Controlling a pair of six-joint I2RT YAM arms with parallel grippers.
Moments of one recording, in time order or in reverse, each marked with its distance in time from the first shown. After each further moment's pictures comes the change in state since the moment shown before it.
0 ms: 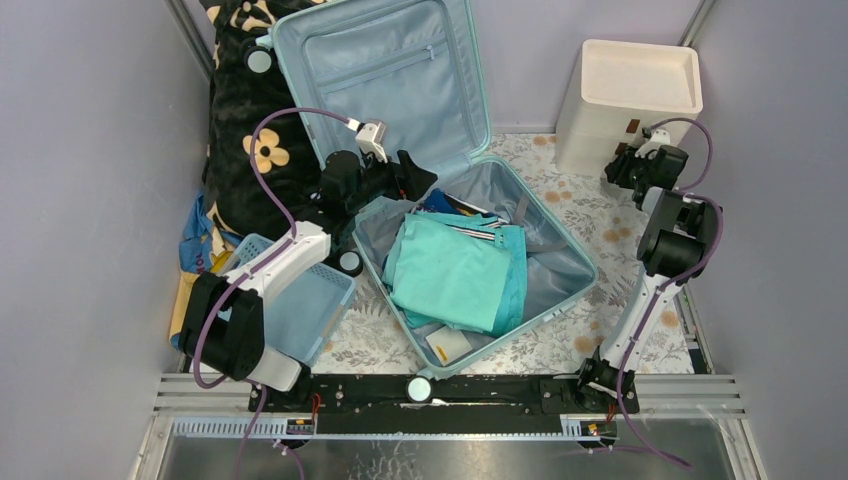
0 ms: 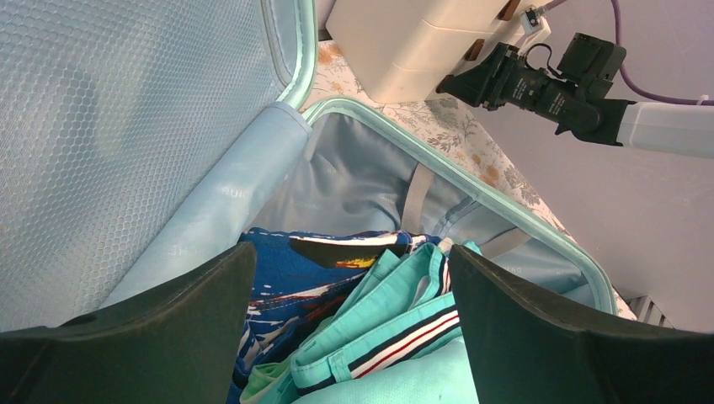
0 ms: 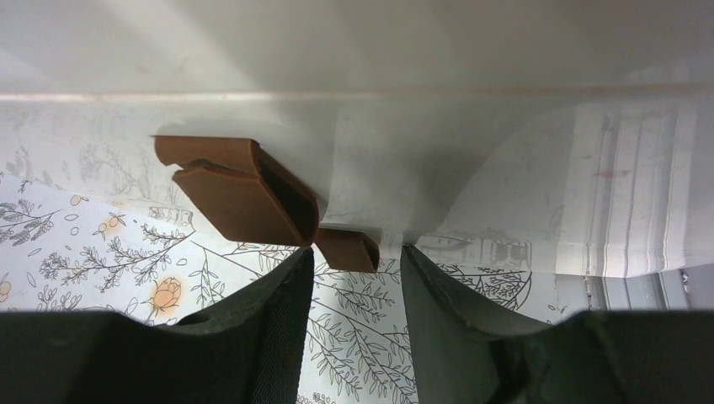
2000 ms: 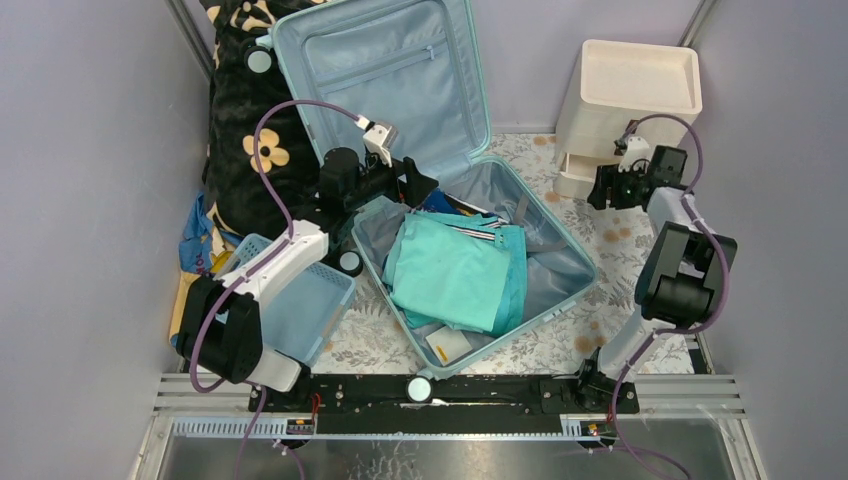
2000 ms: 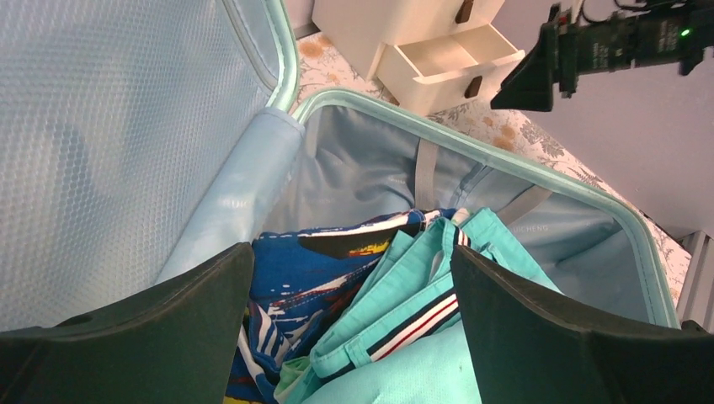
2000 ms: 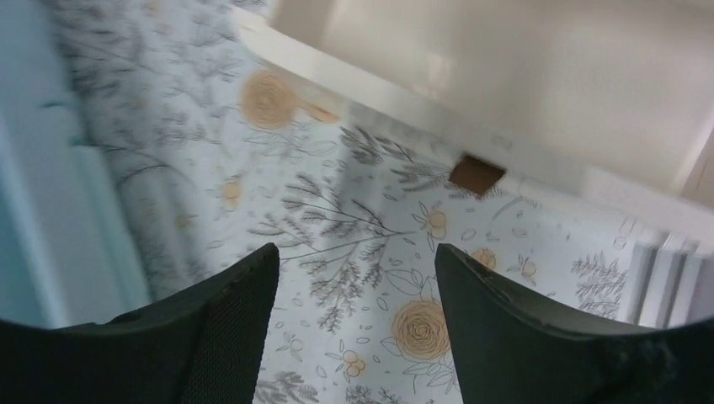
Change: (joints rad) left arm 0.000 -0.017 0.015 -0.052 0.097 0.191; right arm 0.051 -0.436 -0.242 -0.557 0.026 -0.304
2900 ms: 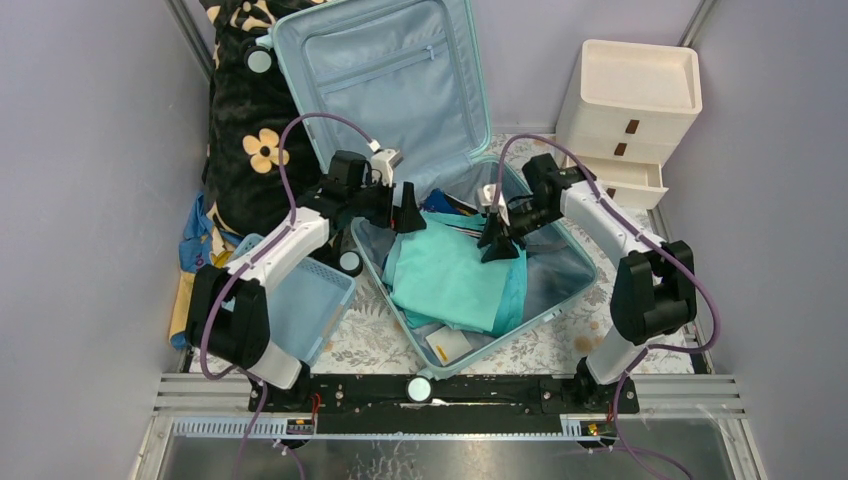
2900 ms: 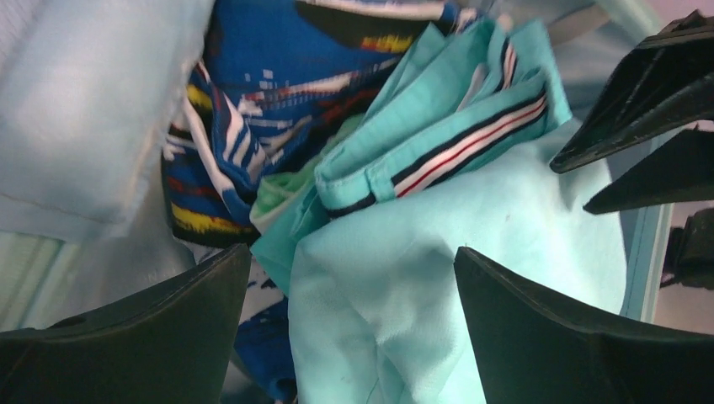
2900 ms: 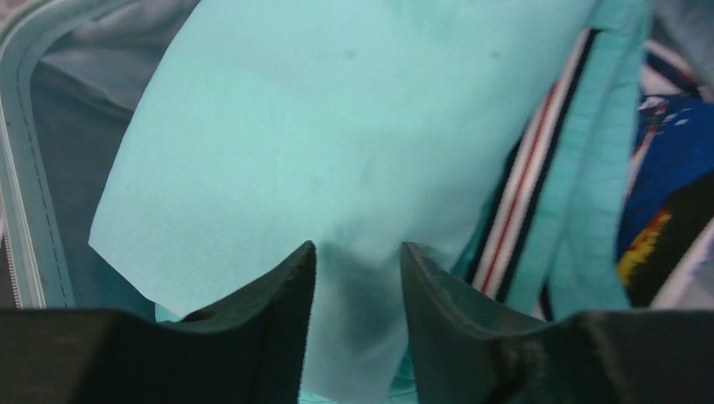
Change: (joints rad) left arm 0.053 0.055 0.101 -0.549 0.131 0.040; right arm 0.640 -0.132 0.140 -0.845 -0.605 -0.990
